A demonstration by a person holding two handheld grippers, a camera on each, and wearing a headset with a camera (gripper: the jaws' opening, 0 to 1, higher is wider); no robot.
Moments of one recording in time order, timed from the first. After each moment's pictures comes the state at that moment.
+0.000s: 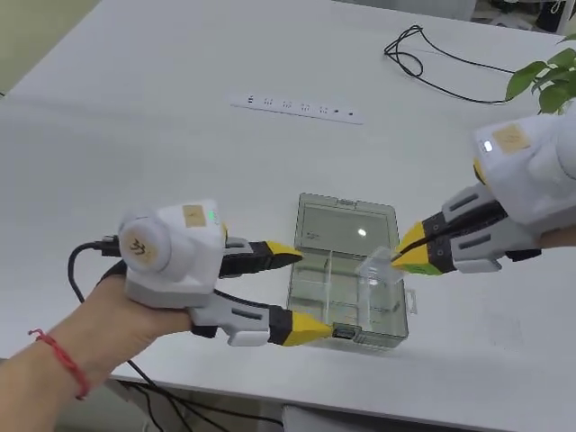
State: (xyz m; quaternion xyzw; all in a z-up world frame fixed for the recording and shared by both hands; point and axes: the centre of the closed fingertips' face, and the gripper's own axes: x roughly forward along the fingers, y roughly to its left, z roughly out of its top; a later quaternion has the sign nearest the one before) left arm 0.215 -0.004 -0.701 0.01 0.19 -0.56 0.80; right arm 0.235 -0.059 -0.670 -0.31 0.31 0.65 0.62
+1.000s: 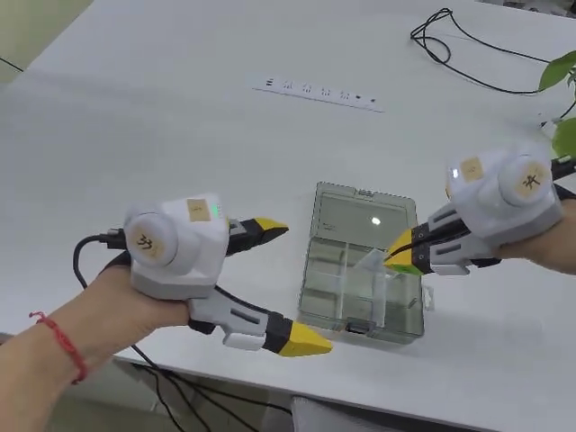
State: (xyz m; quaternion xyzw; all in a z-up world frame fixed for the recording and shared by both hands) left arm 0.225 0.011 -0.717 0.01 0.20 -0.54 0.82; right arm 0.267 -0.055 -0.741 -0.30 0.33 0.63 0.63
